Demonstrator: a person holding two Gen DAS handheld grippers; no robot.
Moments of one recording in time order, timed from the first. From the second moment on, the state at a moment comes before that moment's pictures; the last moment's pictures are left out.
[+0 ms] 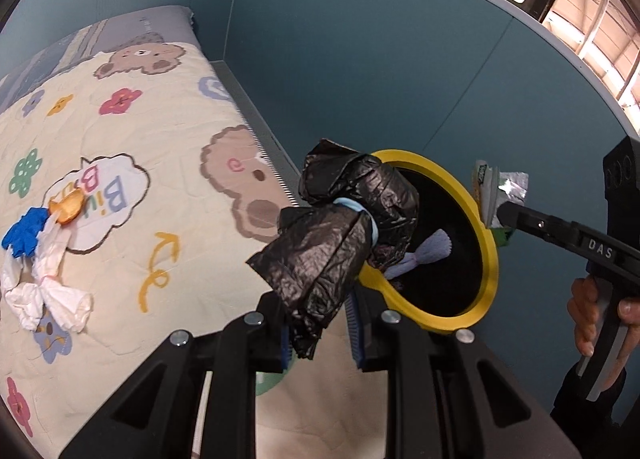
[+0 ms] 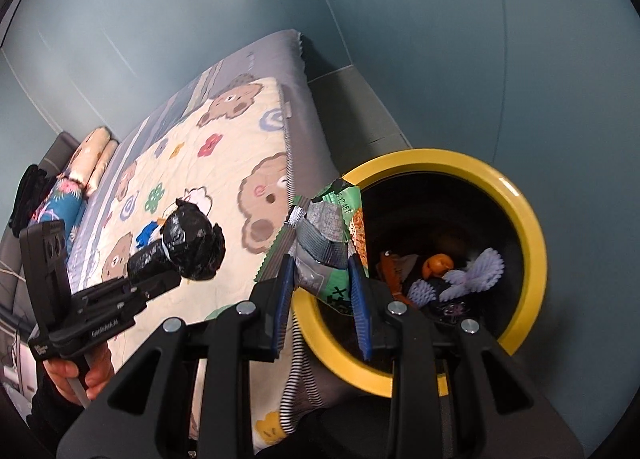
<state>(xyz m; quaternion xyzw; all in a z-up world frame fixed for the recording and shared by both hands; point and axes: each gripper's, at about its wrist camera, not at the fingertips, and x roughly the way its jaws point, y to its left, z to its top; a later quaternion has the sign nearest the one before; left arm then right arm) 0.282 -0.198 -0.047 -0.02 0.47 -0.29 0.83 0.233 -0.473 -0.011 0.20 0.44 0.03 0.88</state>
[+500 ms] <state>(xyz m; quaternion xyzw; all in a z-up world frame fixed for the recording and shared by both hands) 0.285 -0.255 -0.062 0.00 0.48 -0.32 0.82 0.236 -0.517 -0.019 0.22 0.43 0.00 0.88</state>
